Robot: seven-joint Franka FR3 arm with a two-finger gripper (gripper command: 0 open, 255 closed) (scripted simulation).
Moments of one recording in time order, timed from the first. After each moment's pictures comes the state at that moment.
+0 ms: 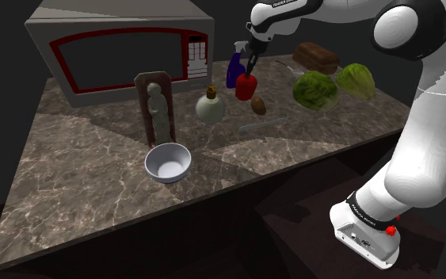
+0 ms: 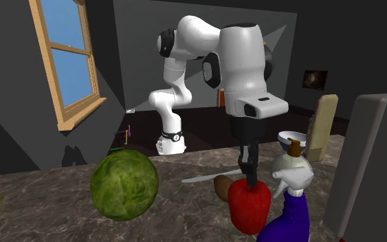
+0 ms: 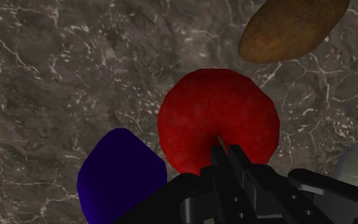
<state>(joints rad) -0.02 0.39 -0.17 -1.64 0.21 2.13 -0.87</state>
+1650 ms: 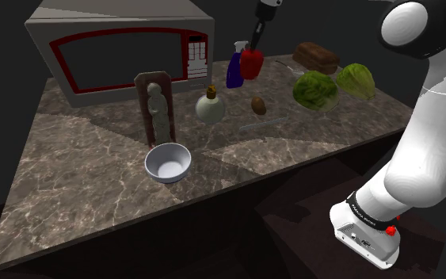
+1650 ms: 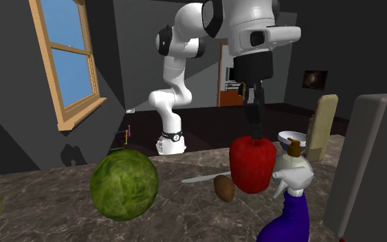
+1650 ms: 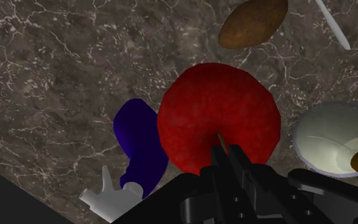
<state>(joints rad) -0.03 0.35 -0.18 -1.38 0.18 1.84 -0.83</state>
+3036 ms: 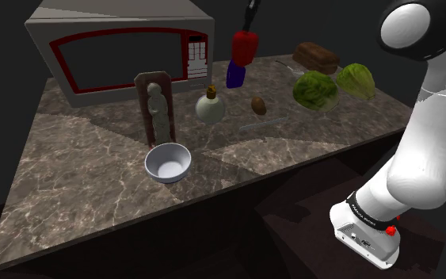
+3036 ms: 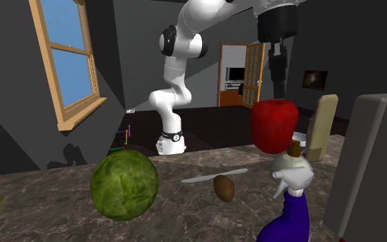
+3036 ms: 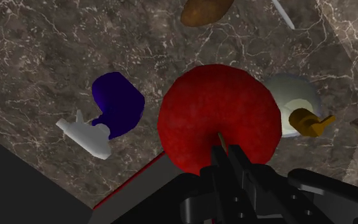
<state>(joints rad) 0.04 0.36 -0.15 -1.16 0.16 1.64 -0.70</state>
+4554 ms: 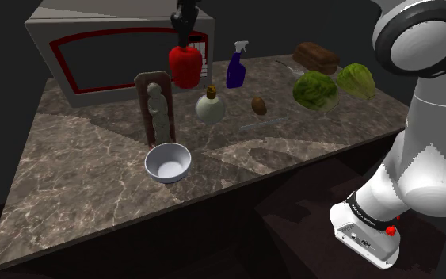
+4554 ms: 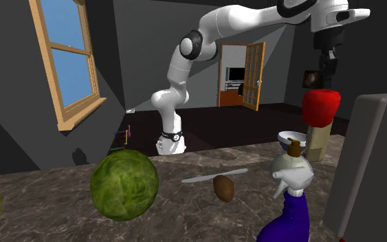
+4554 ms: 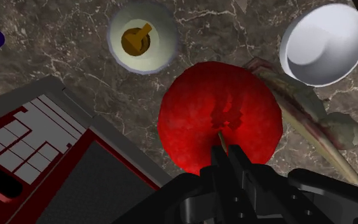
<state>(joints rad) 0.40 0.41 -0.01 -1.08 0.03 1.65 -0.21</state>
